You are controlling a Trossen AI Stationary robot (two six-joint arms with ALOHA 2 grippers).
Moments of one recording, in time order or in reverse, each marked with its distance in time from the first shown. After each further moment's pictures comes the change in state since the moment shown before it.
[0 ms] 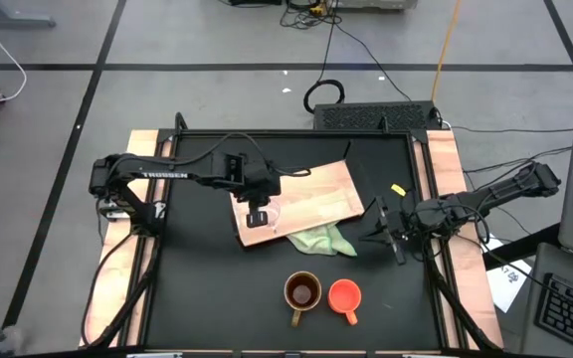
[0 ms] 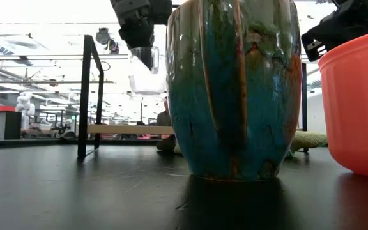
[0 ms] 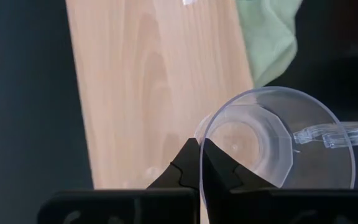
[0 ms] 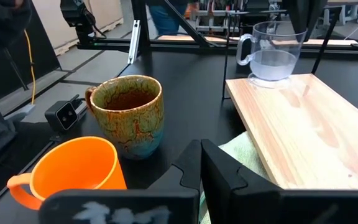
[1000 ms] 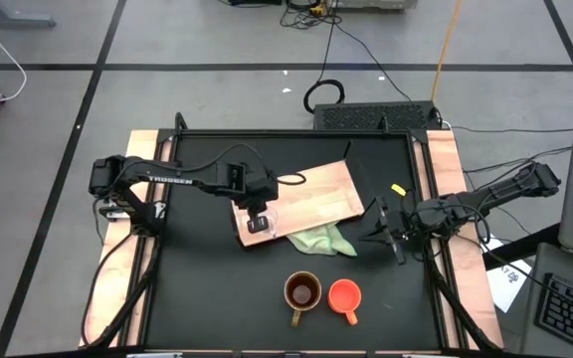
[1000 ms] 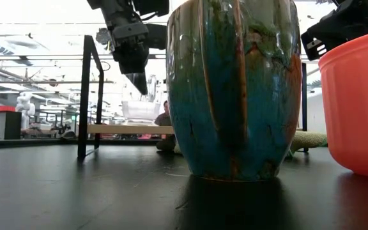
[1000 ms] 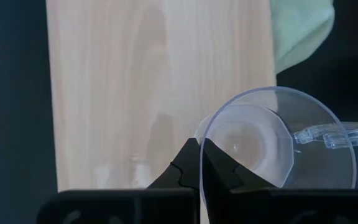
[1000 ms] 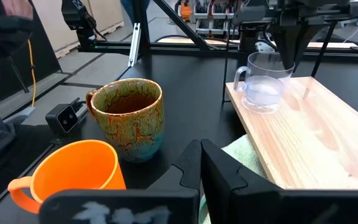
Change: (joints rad) left arm 0.000 0.000 -0.180 0.131 -0.002 -0.125; right arm 0.000 0.000 0.000 0.012 0.000 -0.001
